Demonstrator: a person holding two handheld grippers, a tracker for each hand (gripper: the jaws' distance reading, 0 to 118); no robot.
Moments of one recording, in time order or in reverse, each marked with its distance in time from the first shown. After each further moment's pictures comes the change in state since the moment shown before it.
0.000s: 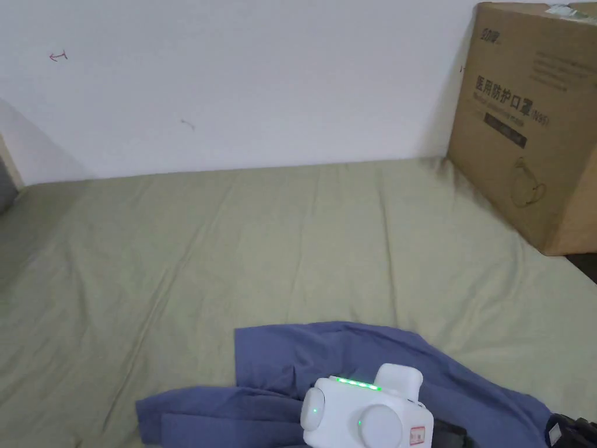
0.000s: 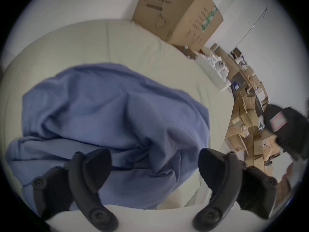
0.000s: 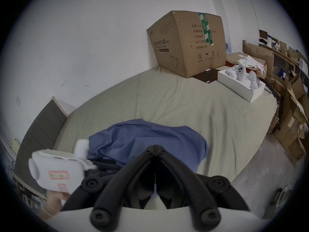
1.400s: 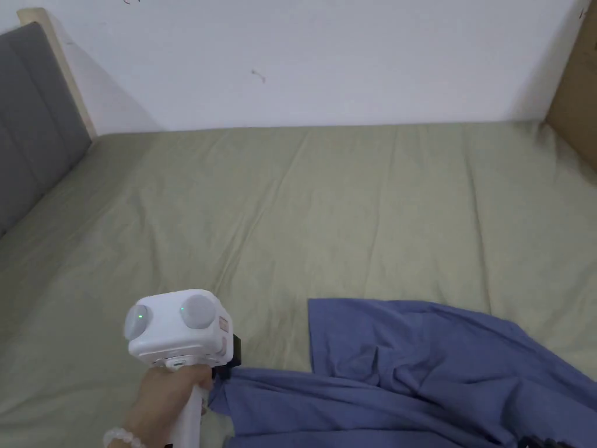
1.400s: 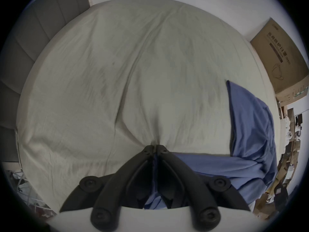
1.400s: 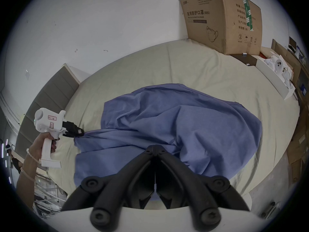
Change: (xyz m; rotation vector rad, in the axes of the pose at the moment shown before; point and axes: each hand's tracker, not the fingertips) left arm -0.315 -0.014 0.106 -0.112 0.549 0.542; right arm -0.090 -0.045 -0.074 -0.254 0.150 0.134
